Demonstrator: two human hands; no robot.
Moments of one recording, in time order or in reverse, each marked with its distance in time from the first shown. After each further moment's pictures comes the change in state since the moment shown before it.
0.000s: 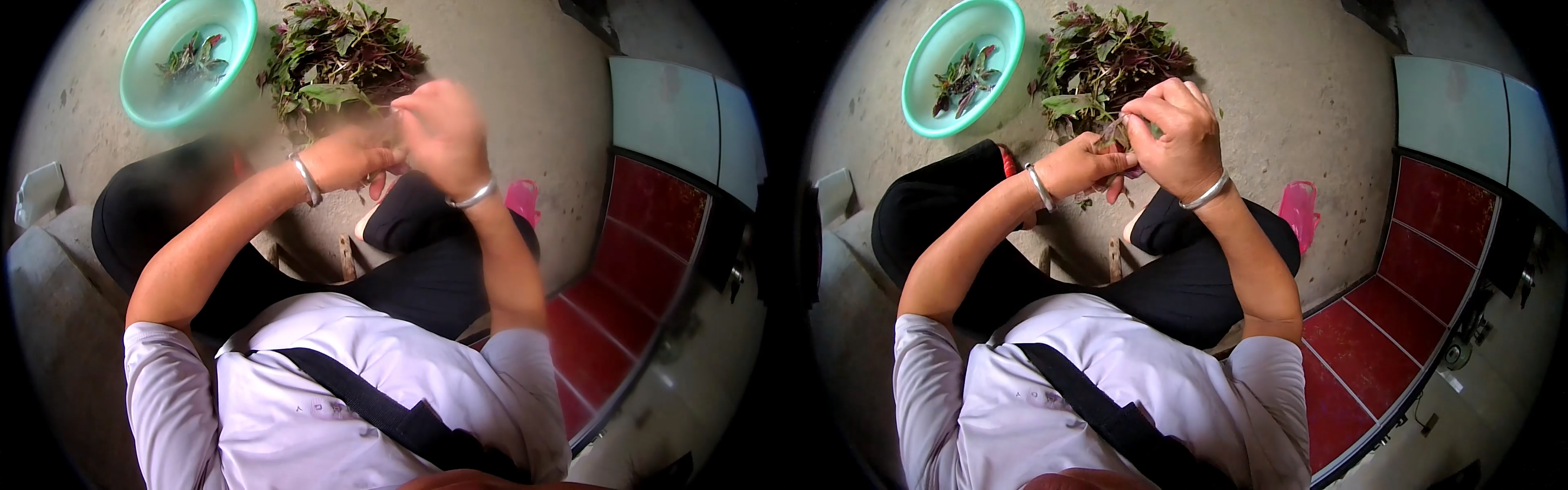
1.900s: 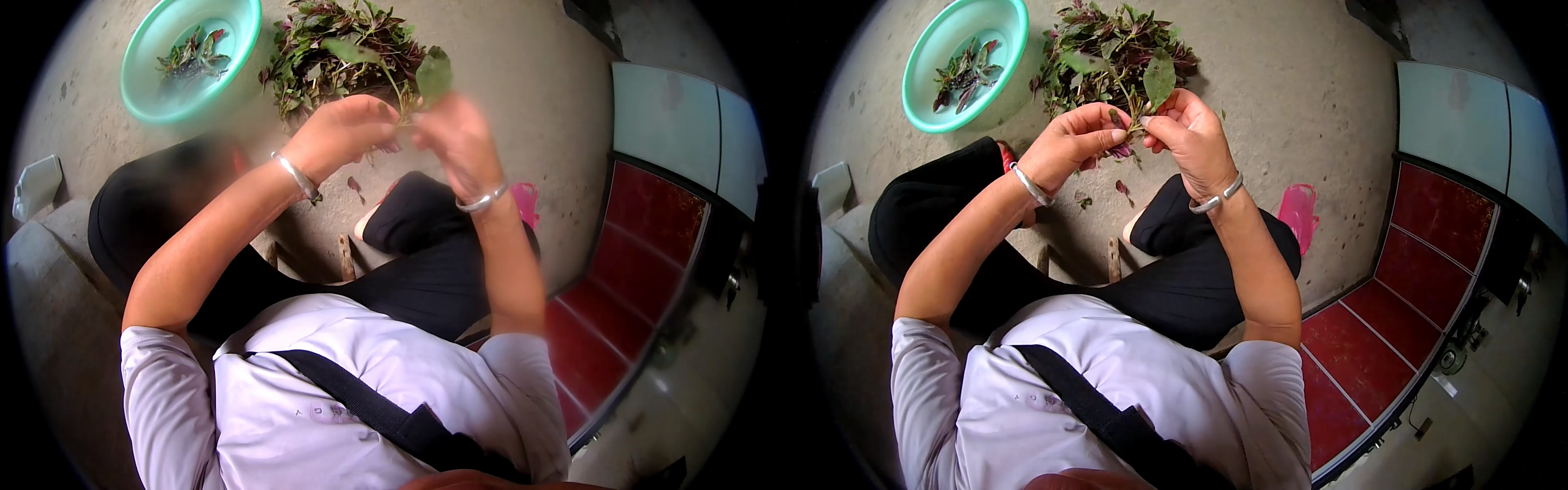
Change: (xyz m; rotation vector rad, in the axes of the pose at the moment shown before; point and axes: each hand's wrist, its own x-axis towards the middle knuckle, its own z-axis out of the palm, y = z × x) left_hand 0.002 -0.010 -0.013 -0.312 0.242 0.115; right_hand -0.002 -0.008 -0.008 1.033 -0.088 0.931
